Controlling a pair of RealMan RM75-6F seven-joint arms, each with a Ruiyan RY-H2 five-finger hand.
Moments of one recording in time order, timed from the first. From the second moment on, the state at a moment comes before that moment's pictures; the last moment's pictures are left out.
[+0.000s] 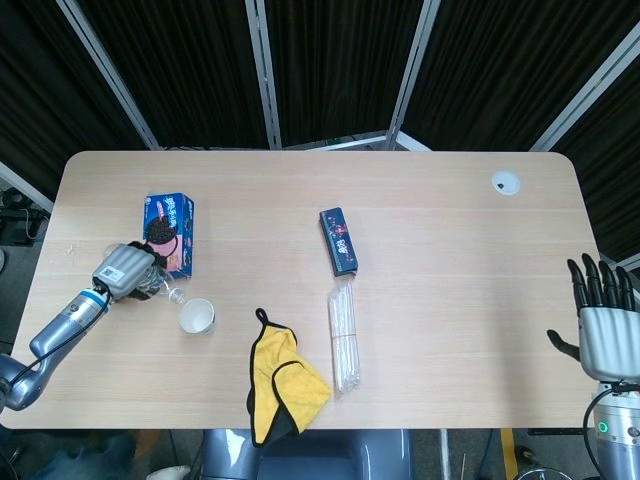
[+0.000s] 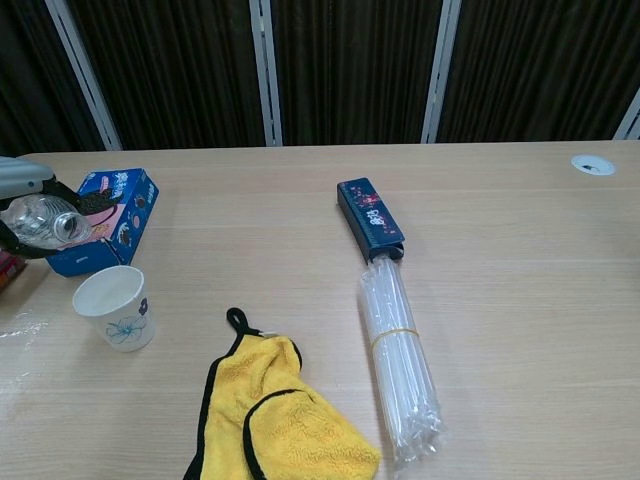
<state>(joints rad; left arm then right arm) -0.68 -1.42 0.05 -0.94 1.58 0.87 -0.32 0.12 -1.18 0.15 -1.60 -1.40 1.54 -0.31</state>
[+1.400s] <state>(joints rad) -0.66 -1.45 0.06 -0.89 1.58 0.95 -0.09 0.12 -1.19 0.15 -1.60 -1.39 1.53 -0.33</state>
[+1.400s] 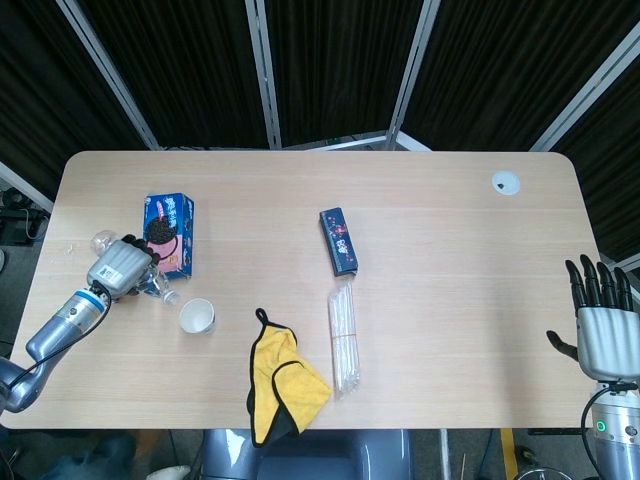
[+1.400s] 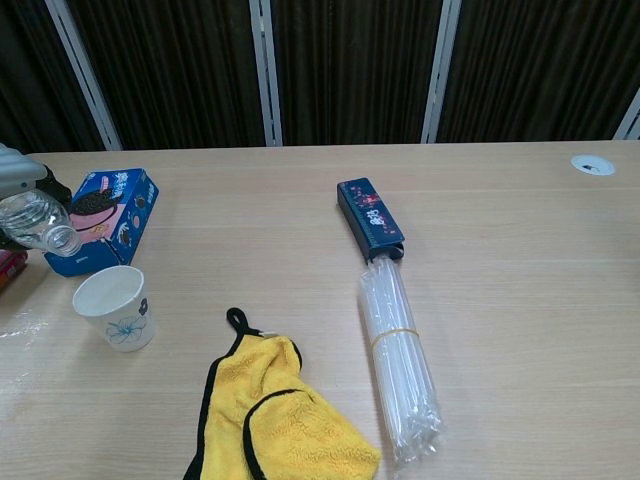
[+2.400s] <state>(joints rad) -0.66 -1.48 0.05 -0.87 1.60 0.99 0.05 0.12 -1.19 0.16 -1.60 -1.38 1.52 -0.34</state>
